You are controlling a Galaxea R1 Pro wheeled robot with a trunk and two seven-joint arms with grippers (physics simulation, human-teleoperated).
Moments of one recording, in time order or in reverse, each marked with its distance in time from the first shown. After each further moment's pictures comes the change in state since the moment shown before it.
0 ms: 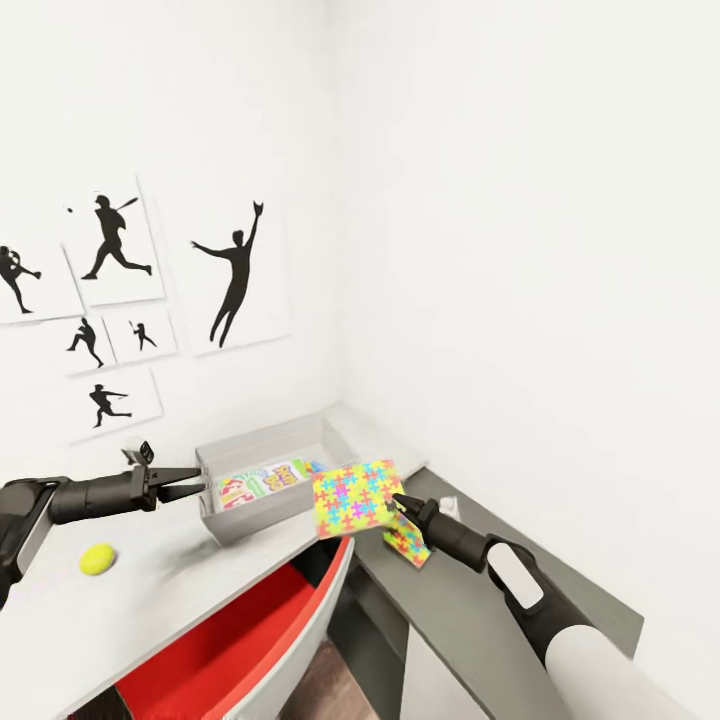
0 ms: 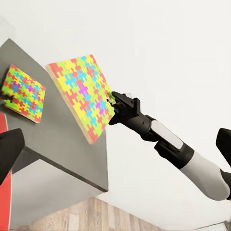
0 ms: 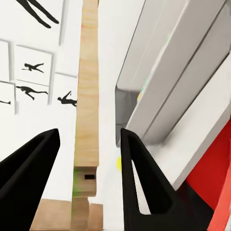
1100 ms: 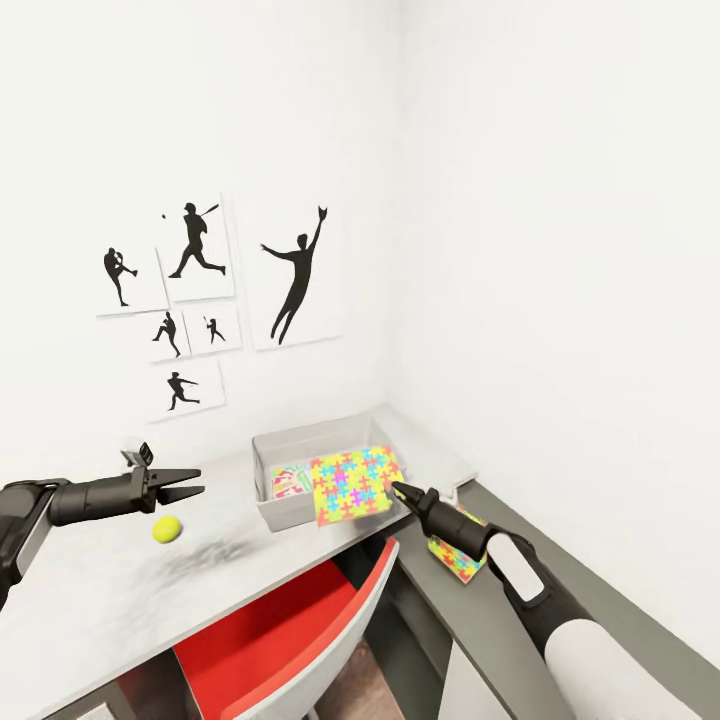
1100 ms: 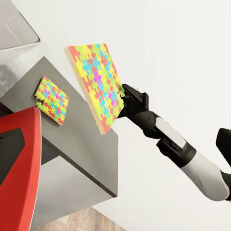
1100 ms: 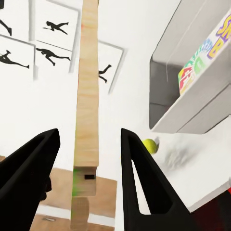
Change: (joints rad) left arm 0.000 0.001 0.001 0.016 0.000 0.000 0.000; right arm -0.006 -0.001 0.000 -0.051 0.002 -0.003 0.026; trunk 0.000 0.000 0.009
